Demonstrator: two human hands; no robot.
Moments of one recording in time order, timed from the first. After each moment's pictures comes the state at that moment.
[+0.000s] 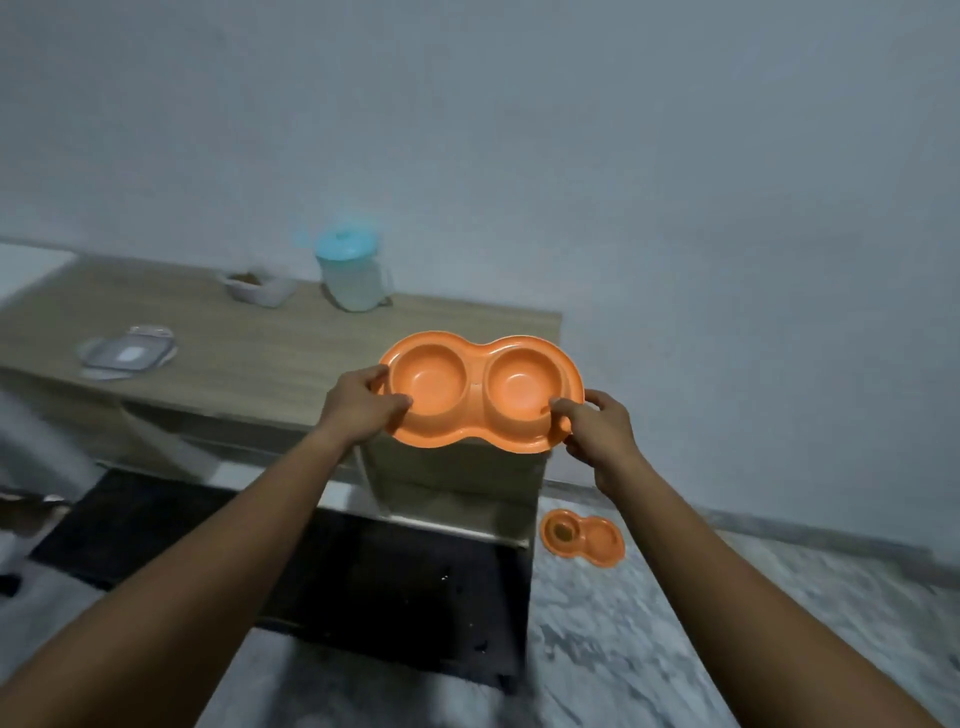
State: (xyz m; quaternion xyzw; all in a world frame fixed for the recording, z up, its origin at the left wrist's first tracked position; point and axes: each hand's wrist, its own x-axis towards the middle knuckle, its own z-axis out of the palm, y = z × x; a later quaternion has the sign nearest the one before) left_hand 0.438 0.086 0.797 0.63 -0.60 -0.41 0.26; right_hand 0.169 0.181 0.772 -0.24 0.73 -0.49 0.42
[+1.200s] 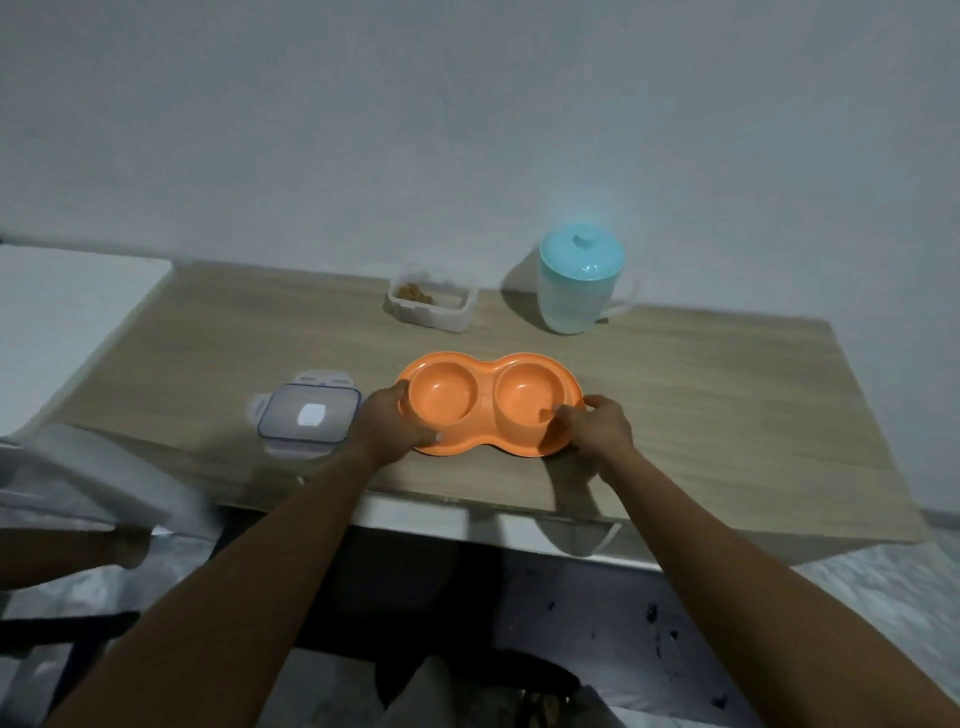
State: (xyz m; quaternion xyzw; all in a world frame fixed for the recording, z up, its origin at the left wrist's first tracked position) left_hand 0.773 -0.225 0.715 0.59 -0.71 -0.37 0.11; right_hand 0.514 -0.142 0.697 -0.24 0.83 -0.33 0.39
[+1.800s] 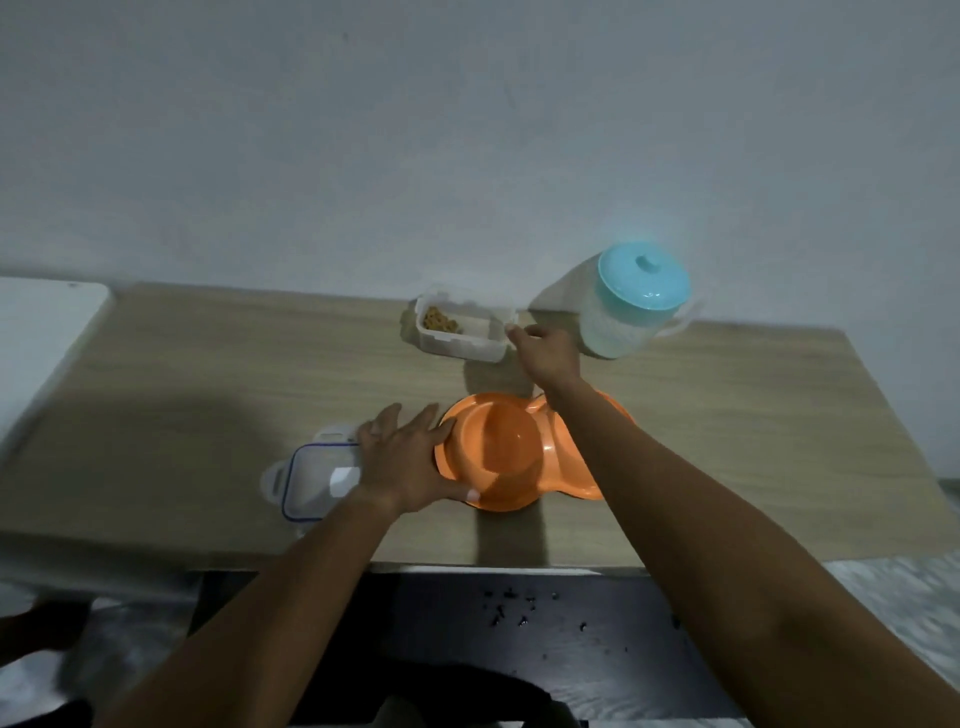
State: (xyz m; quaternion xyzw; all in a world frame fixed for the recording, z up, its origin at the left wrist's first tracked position) left_hand 0.824 -0.325 0.669 0.45 -0.87 -0.20 -0.08; right_hand 0.604 -0.334 0.718 -0.28 0.83 -0.38 0.30
